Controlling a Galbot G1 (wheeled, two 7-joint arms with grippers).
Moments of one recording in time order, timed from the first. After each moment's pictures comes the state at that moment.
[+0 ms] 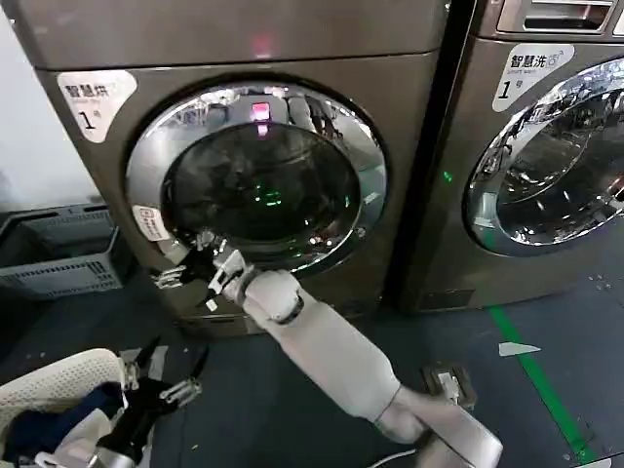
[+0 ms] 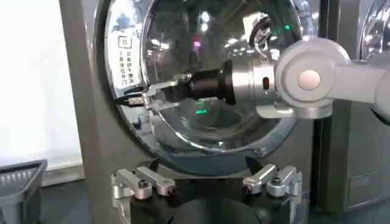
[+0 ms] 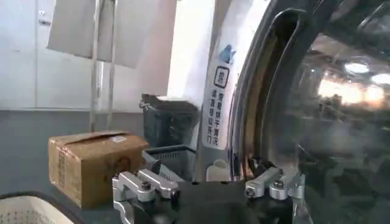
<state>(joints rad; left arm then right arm) 1.76 -1.41 -0.80 -2.18 -0.22 -0.01 0.38 -0.39 1.61 -0.33 1.27 0.28 -0.20 -0.23</state>
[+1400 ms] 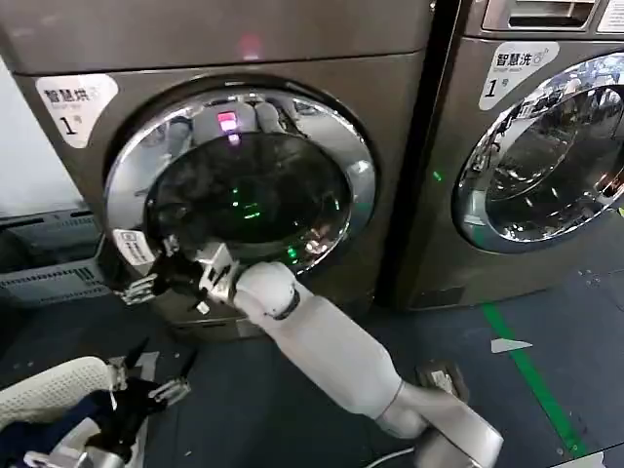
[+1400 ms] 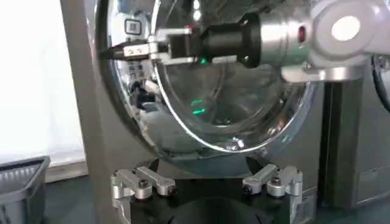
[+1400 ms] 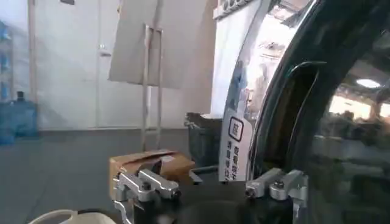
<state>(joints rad) 1.75 -1.40 -0.88 -2.15 -0.24 0.03 0.39 -0.40 1.61 -0.31 1.45 0.43 -0.24 -0.51</state>
